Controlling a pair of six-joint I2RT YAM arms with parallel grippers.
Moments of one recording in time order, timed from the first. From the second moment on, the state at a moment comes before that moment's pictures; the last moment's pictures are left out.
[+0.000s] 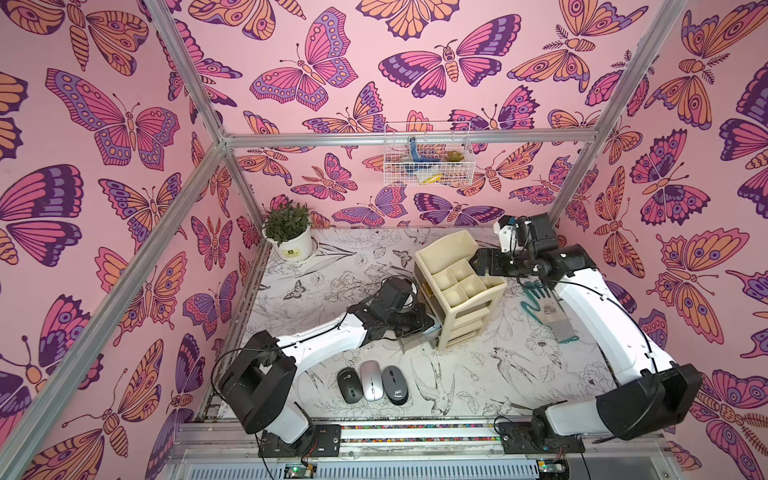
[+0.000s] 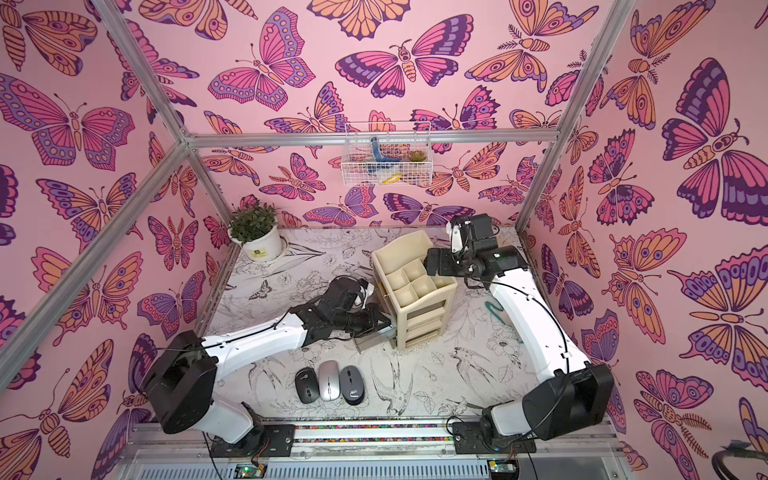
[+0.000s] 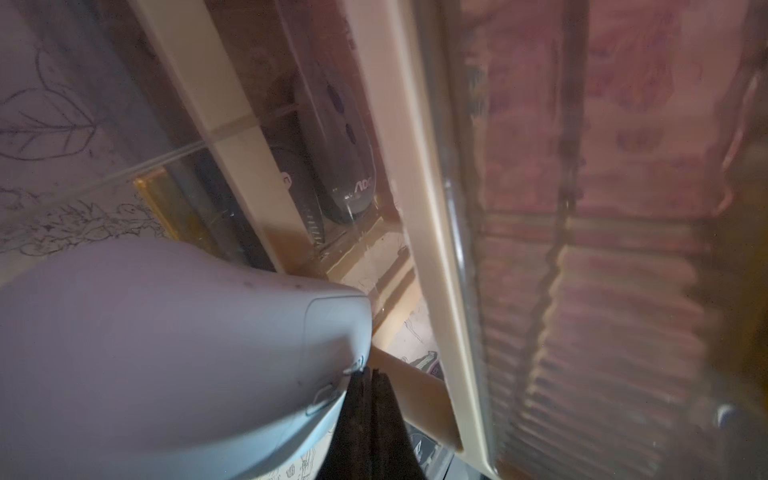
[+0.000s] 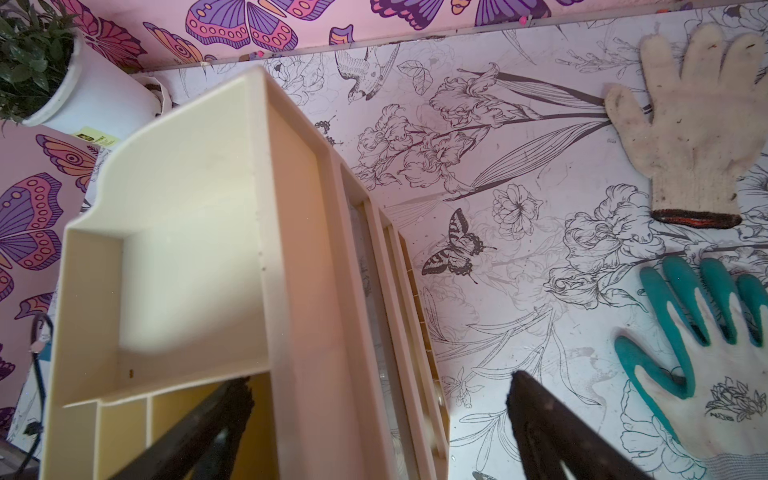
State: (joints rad) left arm -0.78 1.54 0.97 -0.13 0.39 -0.99; right arm 0.26 1.42 1.45 -0.87 -0.16 0.26
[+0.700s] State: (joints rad) left arm -0.70 1.53 1.02 -0.32 0.30 -0.98; right arm 0.27 1.43 1.45 -0.86 -0.19 0.26
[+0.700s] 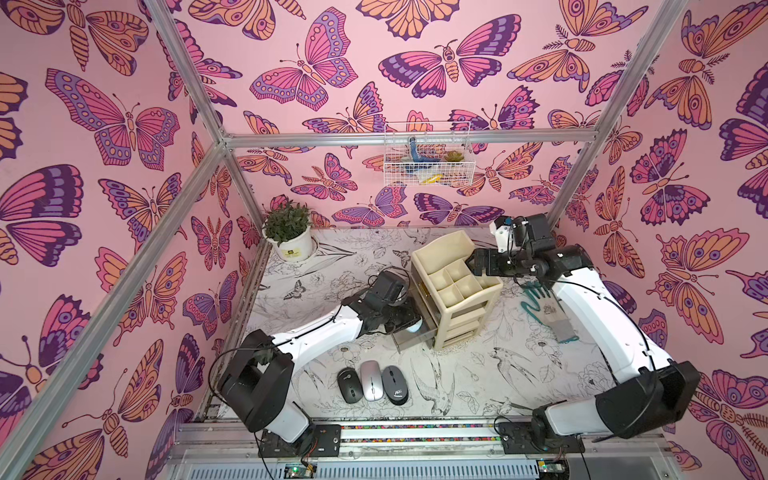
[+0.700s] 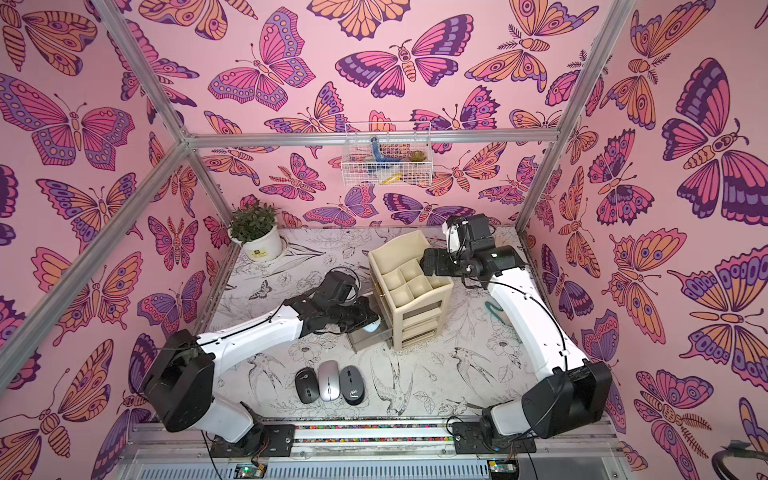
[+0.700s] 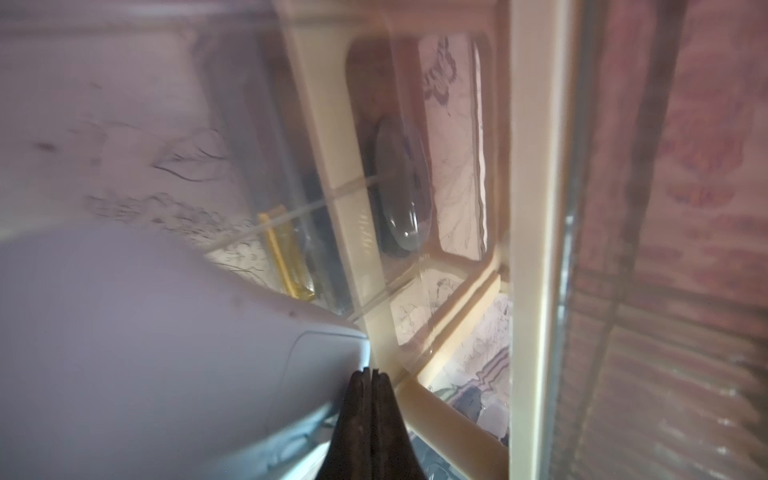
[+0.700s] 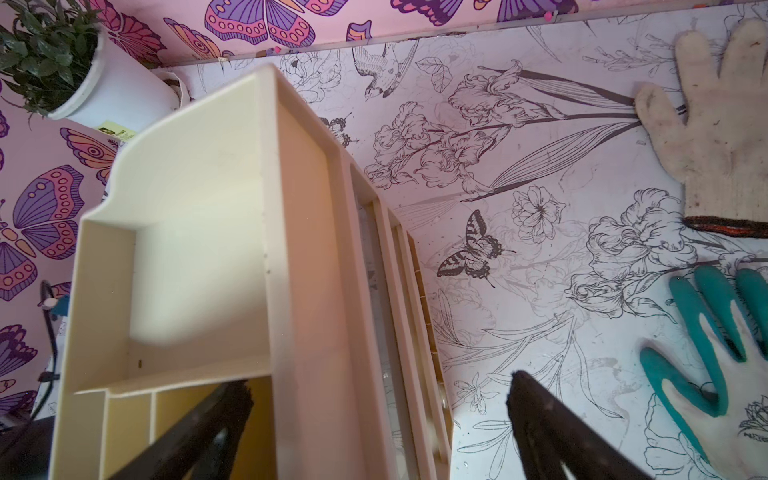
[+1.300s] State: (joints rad) left arm -0.35 1.09 1.04 -0.49 0.38 -0.67; right arm 0.41 1.52 1.80 -1.01 -0.05 0.10
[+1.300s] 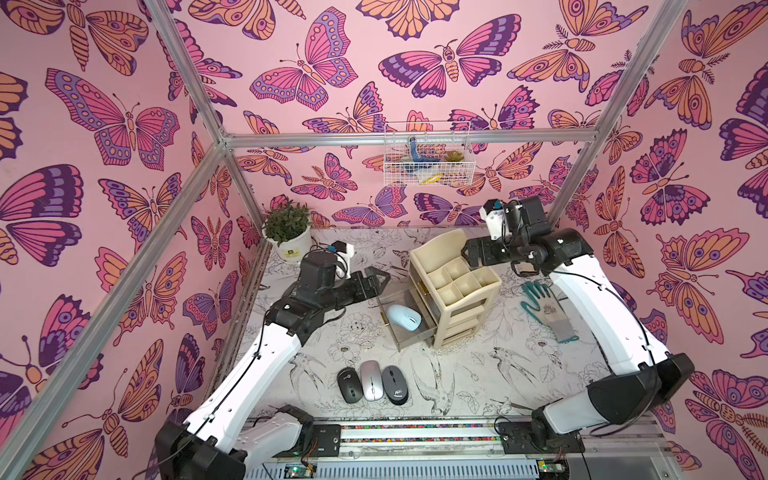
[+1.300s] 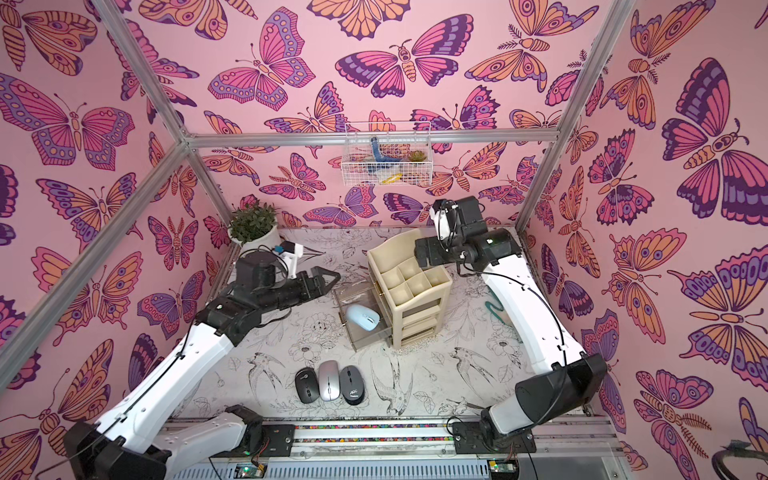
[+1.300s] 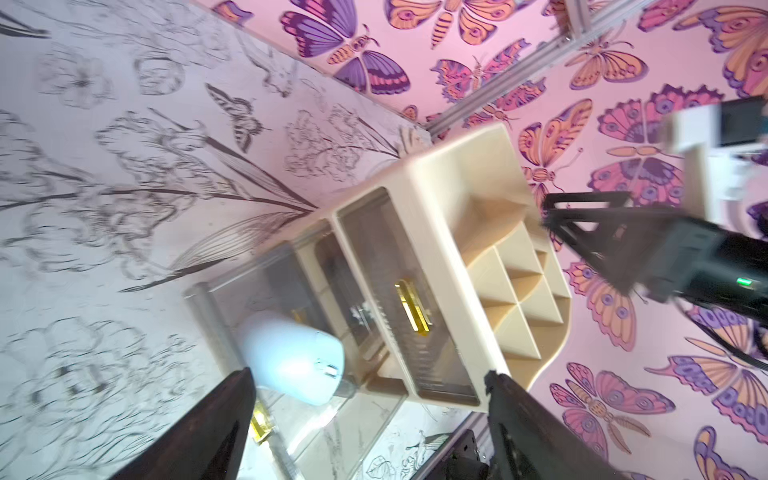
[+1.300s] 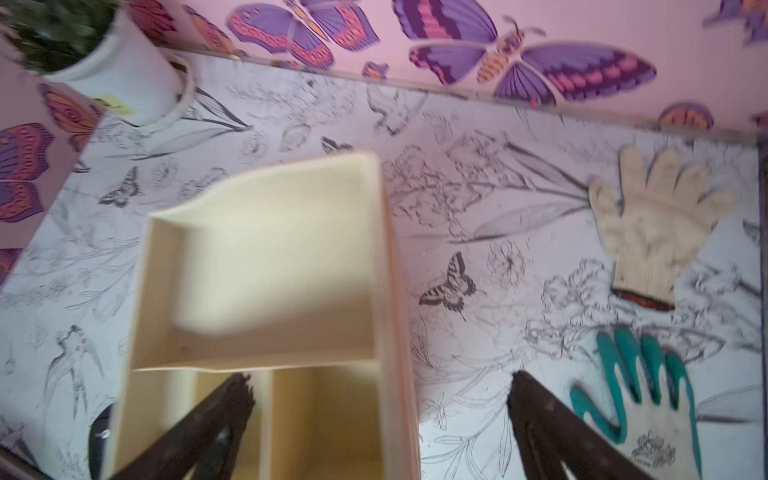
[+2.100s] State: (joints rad) left arm 0.10 1.05 0.98 -0.79 0.58 -0.45; right arm 0.94 1.98 2.14 -1.39 0.43 -0.14
